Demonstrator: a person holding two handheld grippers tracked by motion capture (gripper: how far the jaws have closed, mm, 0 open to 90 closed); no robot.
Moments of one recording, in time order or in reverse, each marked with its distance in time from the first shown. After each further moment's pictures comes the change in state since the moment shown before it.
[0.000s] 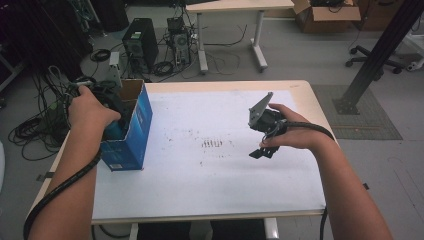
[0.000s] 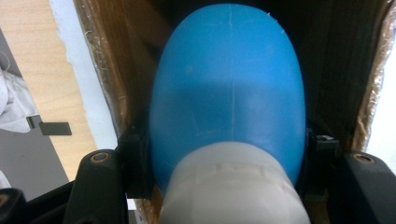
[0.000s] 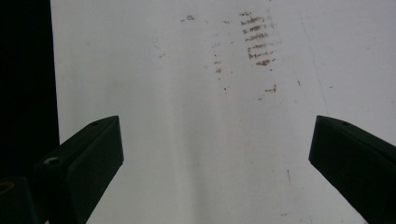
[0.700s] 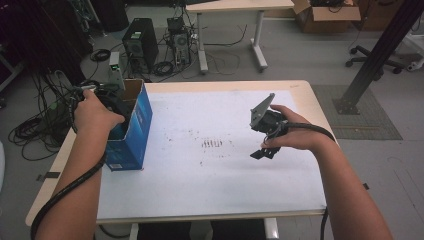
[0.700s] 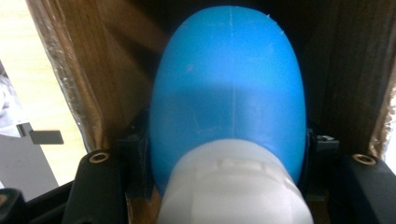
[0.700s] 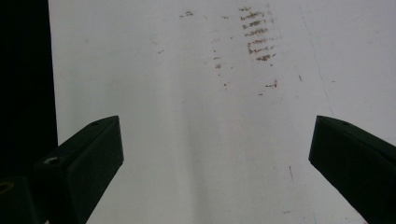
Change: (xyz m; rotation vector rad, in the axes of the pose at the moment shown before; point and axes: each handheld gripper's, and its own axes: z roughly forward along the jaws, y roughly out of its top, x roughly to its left) left arm -0.002 0.002 0.011 -0.022 -0.008 -0.006; right arm -0.001 -0.007 0.002 -0.005 0.002 0.011
